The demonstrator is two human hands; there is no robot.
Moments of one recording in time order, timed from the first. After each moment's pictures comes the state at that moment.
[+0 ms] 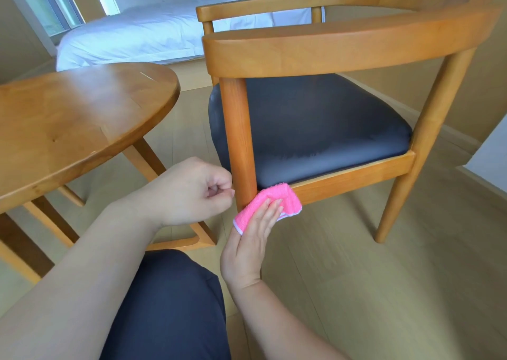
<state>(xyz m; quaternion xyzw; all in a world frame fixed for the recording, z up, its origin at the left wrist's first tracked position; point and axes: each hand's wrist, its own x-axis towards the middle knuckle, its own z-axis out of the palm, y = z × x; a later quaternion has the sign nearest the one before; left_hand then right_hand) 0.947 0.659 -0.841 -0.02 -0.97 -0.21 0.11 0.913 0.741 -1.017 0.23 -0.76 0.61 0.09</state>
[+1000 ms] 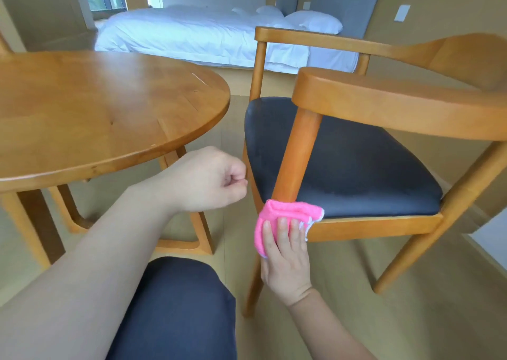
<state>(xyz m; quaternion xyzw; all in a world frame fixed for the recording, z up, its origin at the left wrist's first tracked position) 0.962 0.621 -0.822 0.05 -0.97 -0.16 0.19 0.836 0.768 -1.029 0.52 -0.72 0.21 0.41</state>
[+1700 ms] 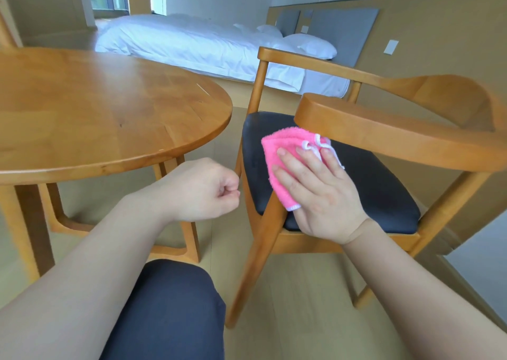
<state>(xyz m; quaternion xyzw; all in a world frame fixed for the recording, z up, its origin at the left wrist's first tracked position) 0.974 0.617 -0.832 0.05 -0.96 -0.16 0.23 0.782 0.782 -0.841 0.67 -0.55 0.05 0.50</state>
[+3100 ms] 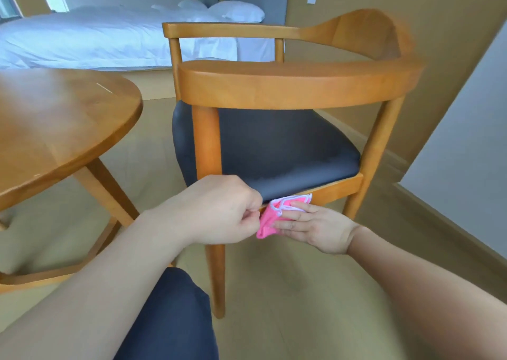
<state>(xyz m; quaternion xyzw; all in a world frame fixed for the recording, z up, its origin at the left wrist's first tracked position) 0.894 0.702 -0.840 -0.14 -0.98 -0.01 0.14 0.705 0.902 -0.957 0.74 -0.61 -0.19 0.23</state>
